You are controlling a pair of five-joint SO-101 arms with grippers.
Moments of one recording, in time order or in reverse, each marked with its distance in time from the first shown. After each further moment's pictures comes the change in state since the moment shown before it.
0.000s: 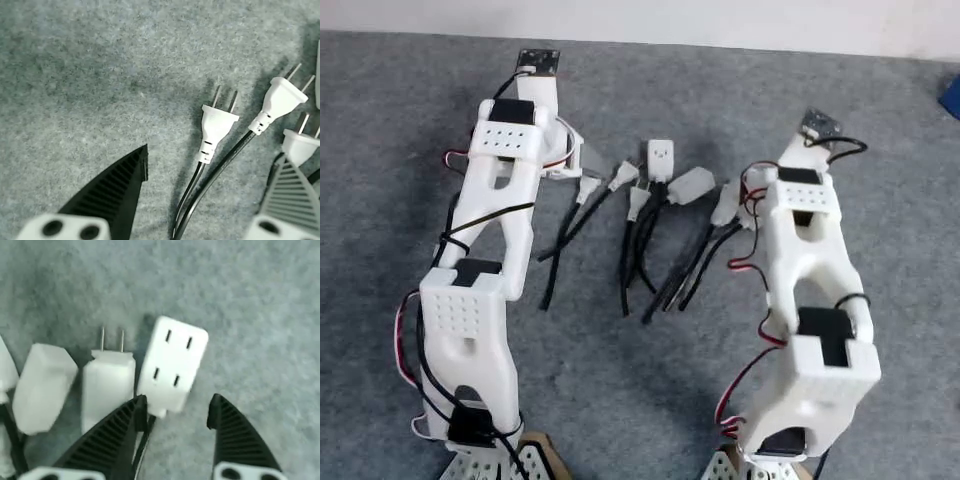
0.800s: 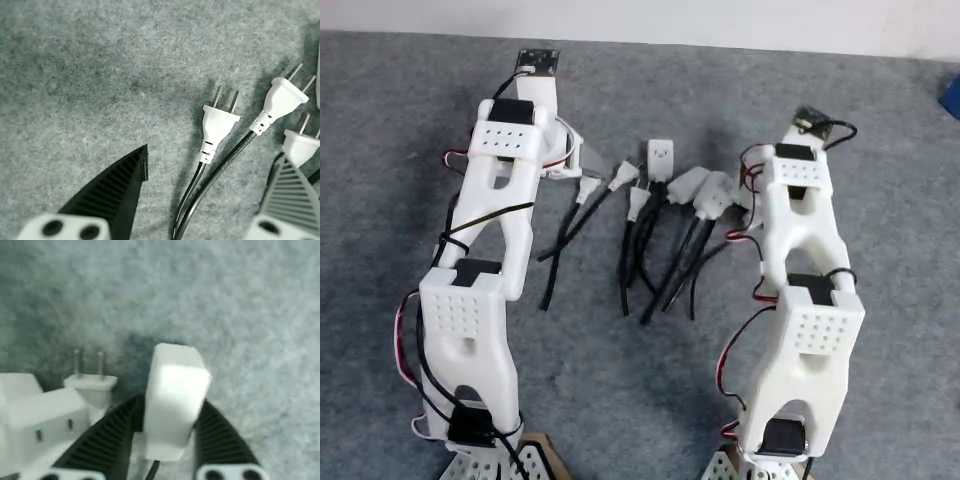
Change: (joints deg) left arm 0.0 0.0 0.0 0.0 0.0; right arm 0.7 18.1 -21.7 13.5 0.0
